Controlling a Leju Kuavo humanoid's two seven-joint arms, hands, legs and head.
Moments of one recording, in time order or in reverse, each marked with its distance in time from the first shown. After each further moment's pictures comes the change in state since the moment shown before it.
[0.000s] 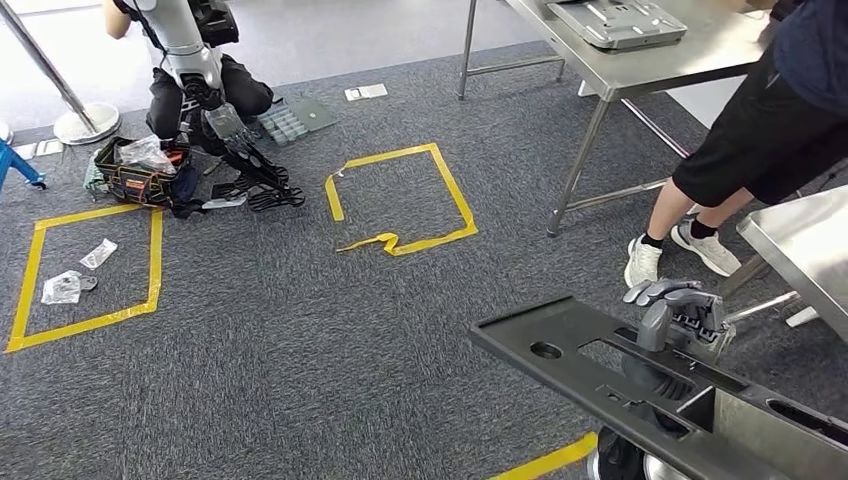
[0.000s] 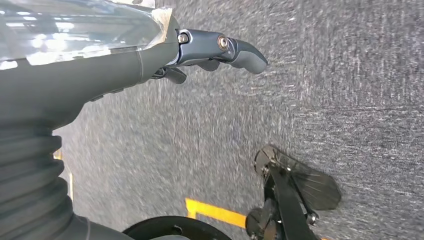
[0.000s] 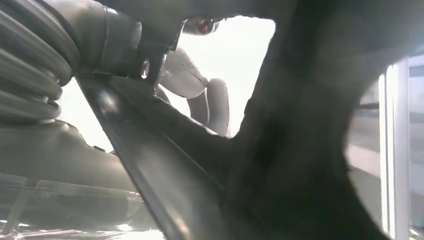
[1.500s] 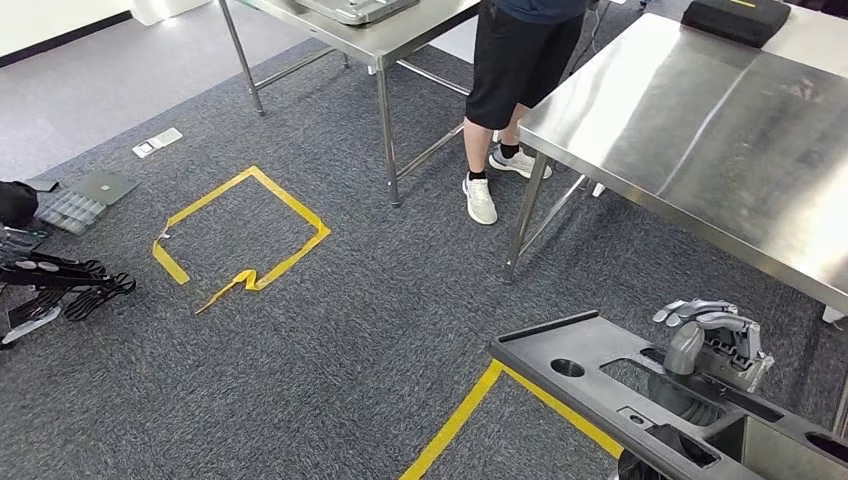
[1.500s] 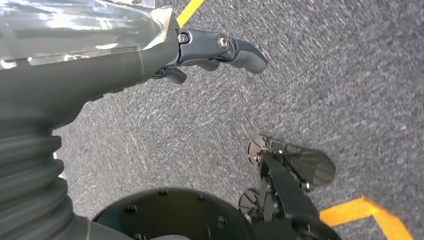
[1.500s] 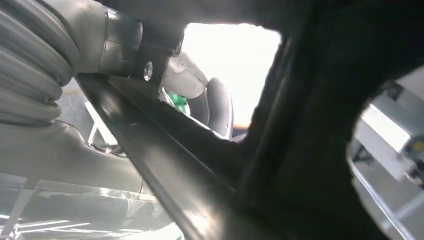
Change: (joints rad) left arm 0.000 -0.006 -0.013 0.009 -0.008 -0.036 -0.043; right arm 0.076 0.019 -0.050 -0.074 0.037 -0.016 0.000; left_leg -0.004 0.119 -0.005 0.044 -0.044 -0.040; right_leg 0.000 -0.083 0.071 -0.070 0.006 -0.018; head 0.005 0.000
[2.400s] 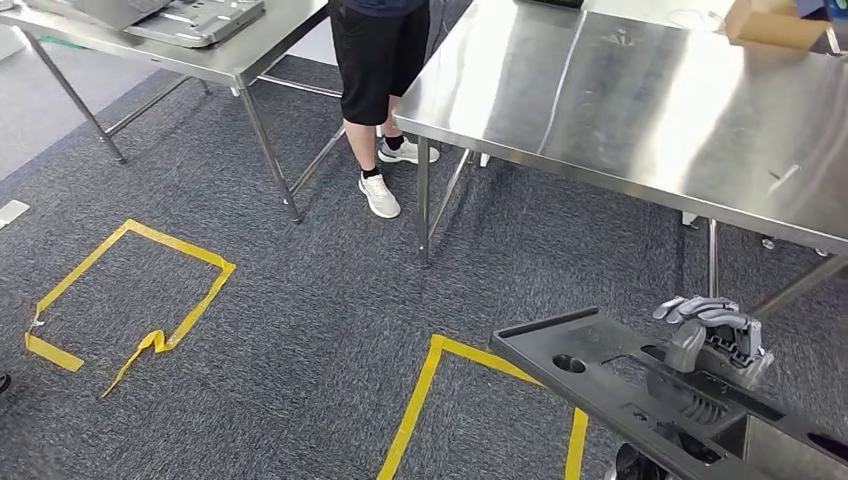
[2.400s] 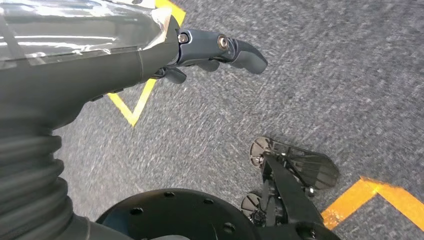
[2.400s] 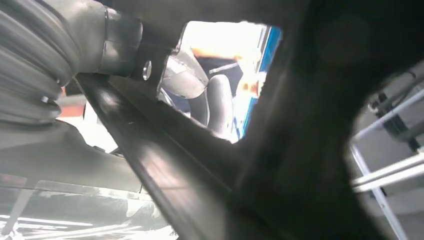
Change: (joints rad) left arm 0.002 -0.010 0.001 -0.001 0.011 0.021 0.009; right arm -0.018 0.006 -0.002 0.011 -0.009 0.015 0.000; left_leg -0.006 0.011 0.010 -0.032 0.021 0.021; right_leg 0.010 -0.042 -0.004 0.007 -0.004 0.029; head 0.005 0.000
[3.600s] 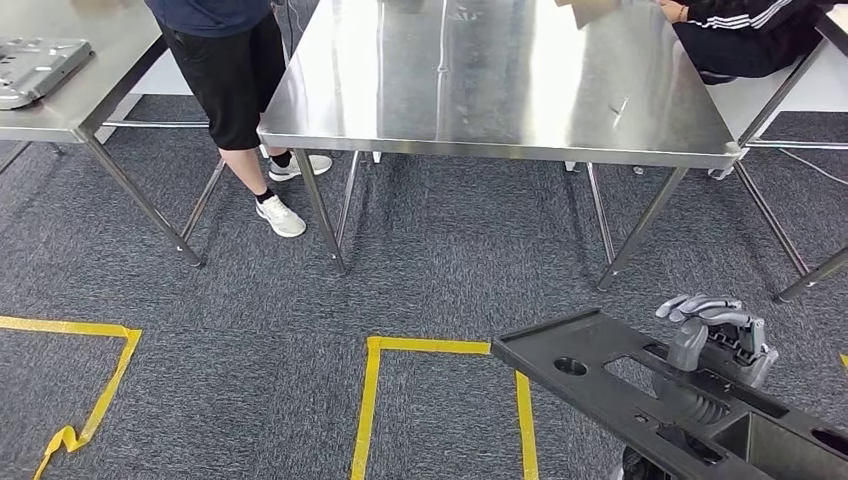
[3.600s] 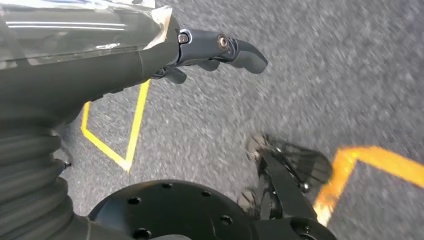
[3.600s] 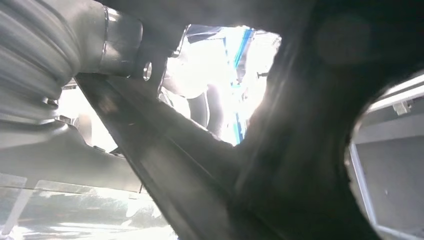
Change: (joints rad) left arm -0.013 -0.017 0.000 -0.004 -0.018 0.012 -0.008; right arm 0.005 -0.002 -0.021 -0.004 0.022 0.030 0.000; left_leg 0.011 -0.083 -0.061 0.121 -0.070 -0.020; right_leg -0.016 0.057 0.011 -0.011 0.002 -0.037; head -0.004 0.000
